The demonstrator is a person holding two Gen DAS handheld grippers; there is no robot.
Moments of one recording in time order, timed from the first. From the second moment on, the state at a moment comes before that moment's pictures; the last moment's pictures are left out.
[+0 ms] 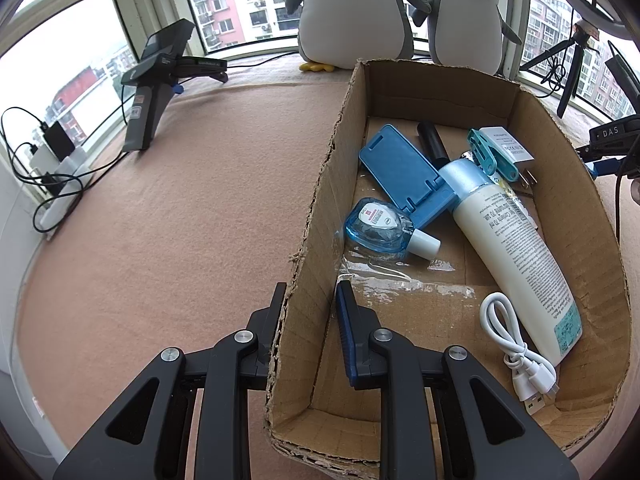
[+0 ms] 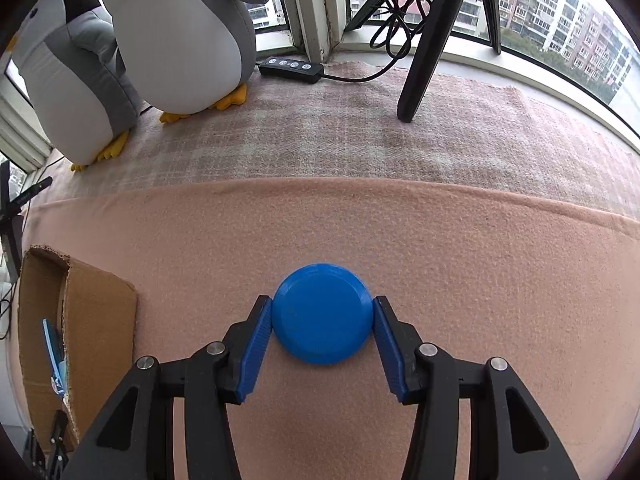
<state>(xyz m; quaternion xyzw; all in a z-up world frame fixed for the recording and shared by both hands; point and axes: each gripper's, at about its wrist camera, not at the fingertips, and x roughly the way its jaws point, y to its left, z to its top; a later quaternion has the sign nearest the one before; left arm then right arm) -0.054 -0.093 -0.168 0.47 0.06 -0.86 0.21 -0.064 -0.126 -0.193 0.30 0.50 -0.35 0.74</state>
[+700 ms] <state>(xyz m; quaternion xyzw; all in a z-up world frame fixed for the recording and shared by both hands) -0.054 -0.094 -0.168 0.47 0.06 -0.85 0.21 -0.056 -0.006 -0.111 0.23 0.44 -0.24 0.83</state>
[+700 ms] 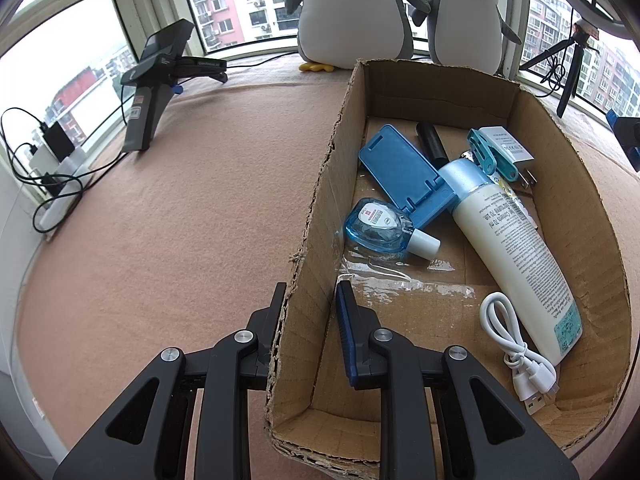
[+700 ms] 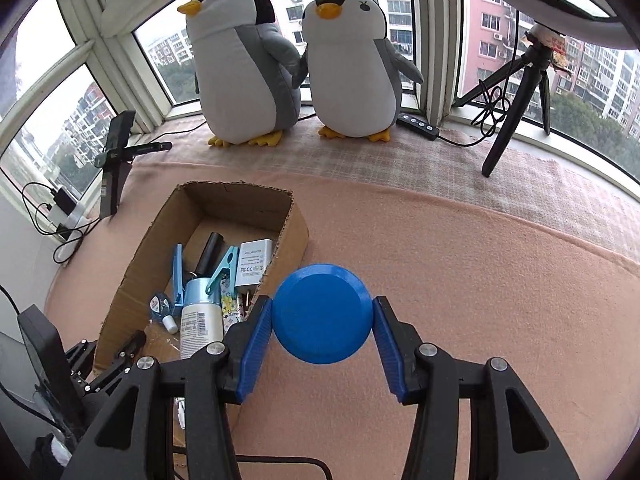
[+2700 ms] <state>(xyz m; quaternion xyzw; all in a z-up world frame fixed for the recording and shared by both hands) -0.051 -0.094 -0.169 0.47 0.07 -0.85 0.21 0.013 0.069 -0.133 0.14 0.49 -0.16 0.85</state>
